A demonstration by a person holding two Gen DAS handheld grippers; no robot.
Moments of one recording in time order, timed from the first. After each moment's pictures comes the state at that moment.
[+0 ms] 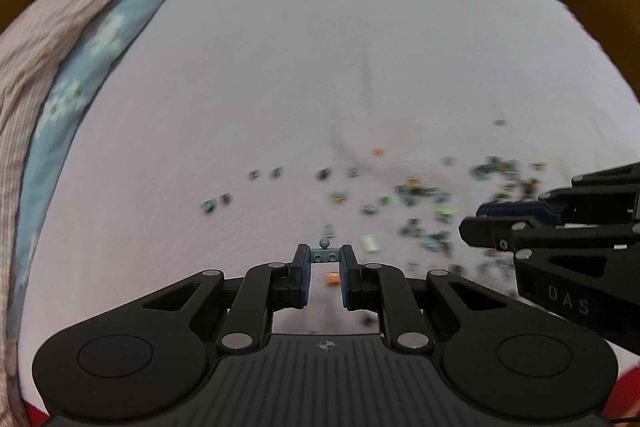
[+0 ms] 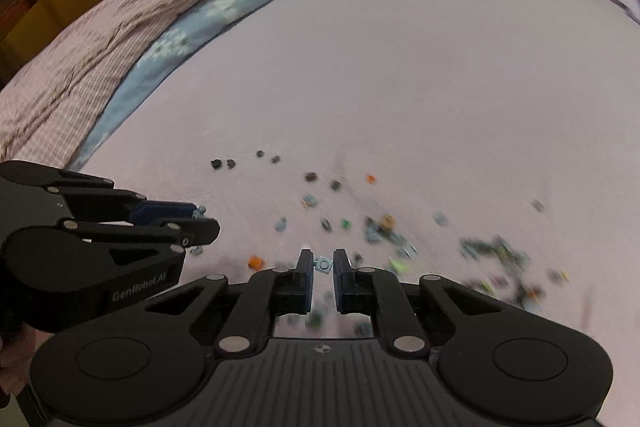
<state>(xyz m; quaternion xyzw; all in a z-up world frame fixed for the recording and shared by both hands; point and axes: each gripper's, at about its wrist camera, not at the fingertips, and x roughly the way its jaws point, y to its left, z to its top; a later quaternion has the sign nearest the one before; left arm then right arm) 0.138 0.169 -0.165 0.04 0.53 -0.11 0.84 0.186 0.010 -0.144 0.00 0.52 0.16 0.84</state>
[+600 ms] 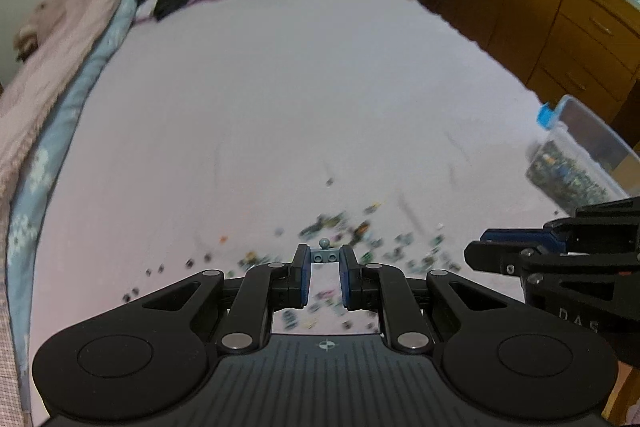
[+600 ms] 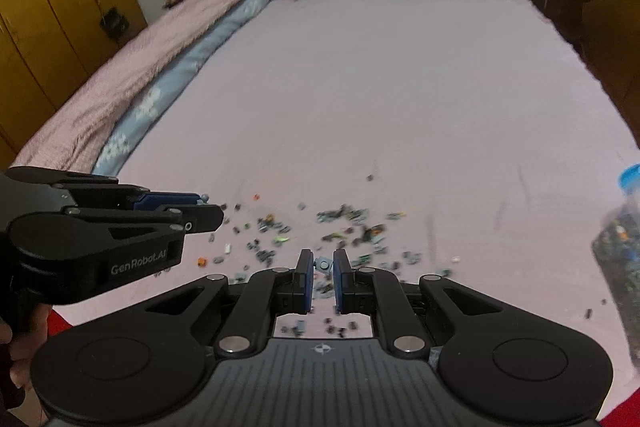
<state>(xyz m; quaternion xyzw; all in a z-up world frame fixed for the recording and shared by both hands) 0.078 0.032 -0.051 0.11 0.44 -0.22 0.86 0.053 -0.118 -0.032 0.09 0.45 0.03 0.89</state>
